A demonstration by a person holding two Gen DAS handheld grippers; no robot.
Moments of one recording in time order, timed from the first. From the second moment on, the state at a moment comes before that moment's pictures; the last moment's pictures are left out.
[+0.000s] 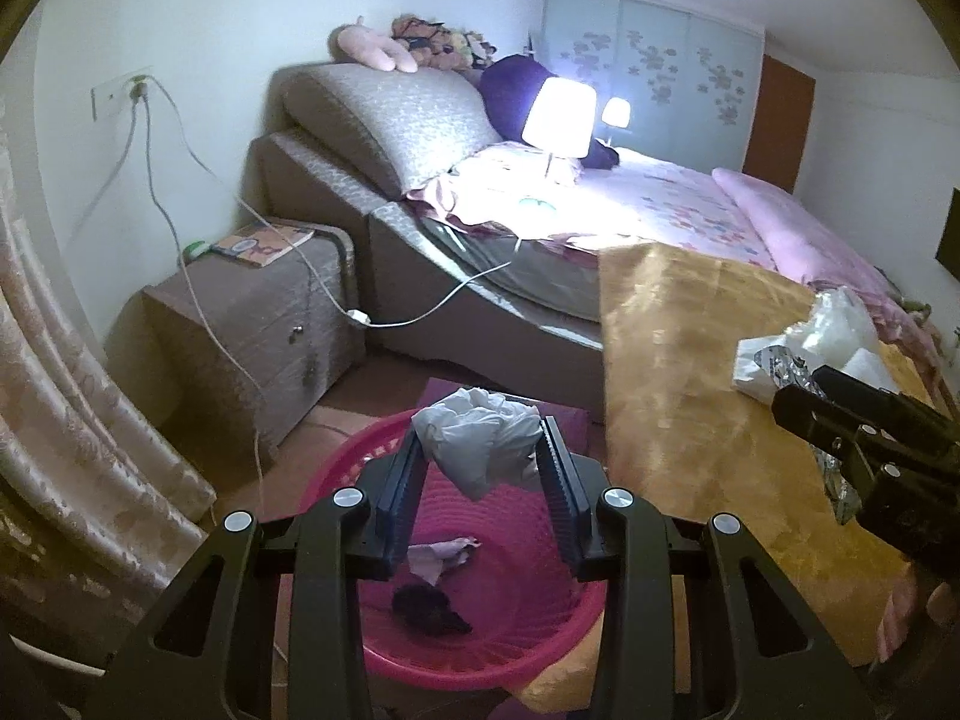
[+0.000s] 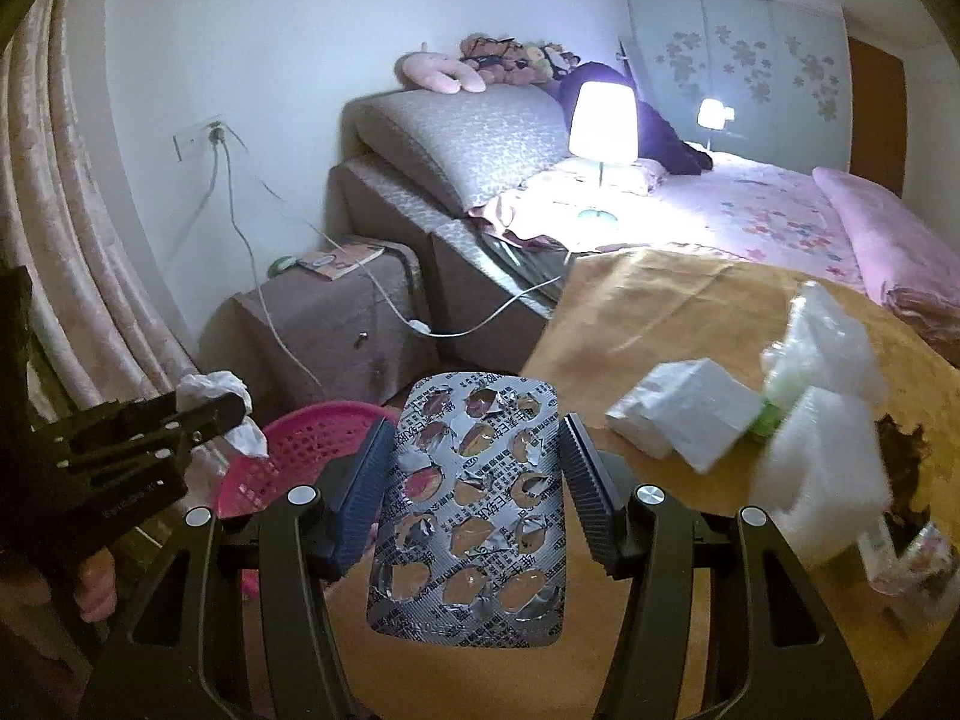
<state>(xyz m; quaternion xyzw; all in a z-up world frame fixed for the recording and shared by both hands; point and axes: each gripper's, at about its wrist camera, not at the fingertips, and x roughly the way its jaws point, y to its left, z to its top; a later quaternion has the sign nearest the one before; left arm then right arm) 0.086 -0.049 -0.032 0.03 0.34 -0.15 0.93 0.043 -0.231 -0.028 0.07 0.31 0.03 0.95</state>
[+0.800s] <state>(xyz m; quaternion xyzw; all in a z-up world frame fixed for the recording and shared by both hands) 0.119 -0.026 -0.074 0.02 0.39 -0.09 0.92 0.103 -0.166 -0.040 0.06 0.35 0.10 0.93</state>
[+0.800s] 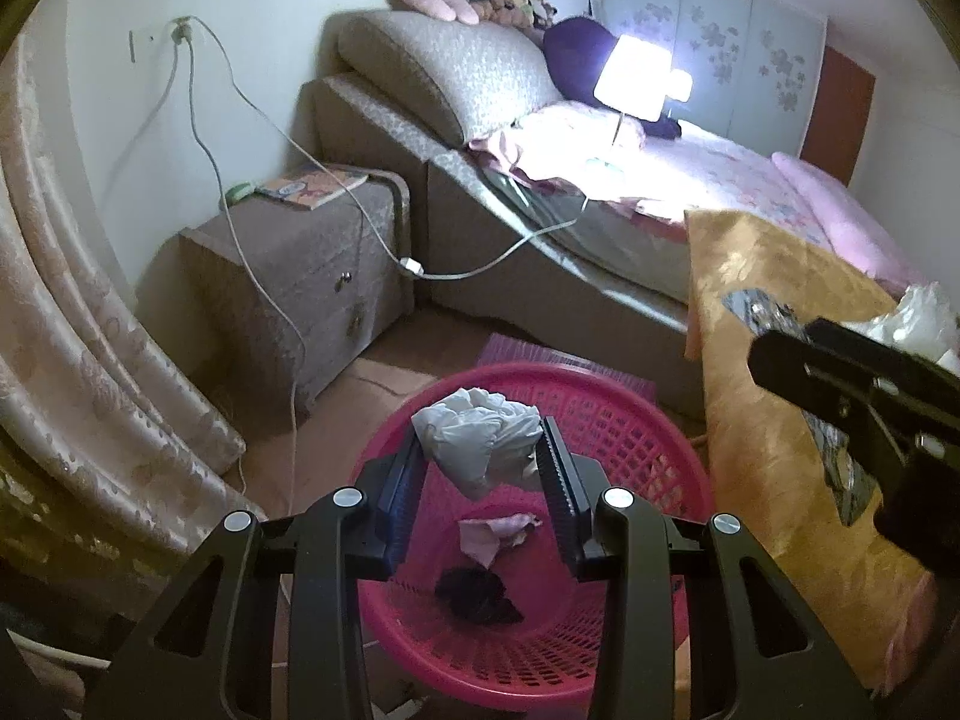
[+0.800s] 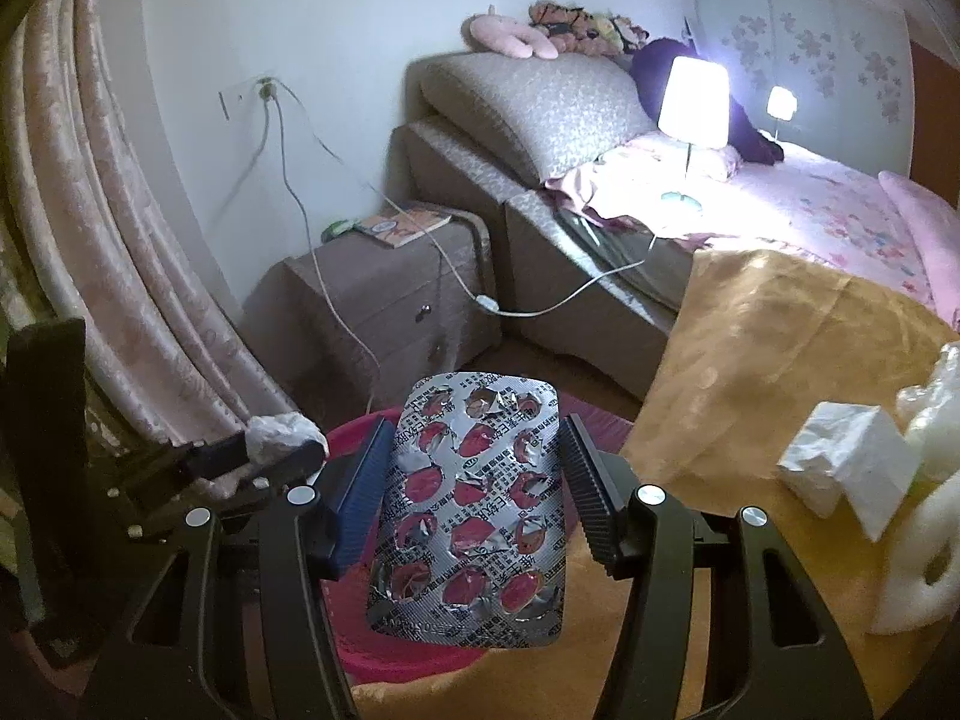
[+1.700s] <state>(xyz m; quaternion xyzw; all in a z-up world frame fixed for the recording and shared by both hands) 0.131 -0.016 -0.091 0.01 0.42 -0.06 0.90 0.107 -0.177 -0.045 0.09 0.36 0.09 0.92</state>
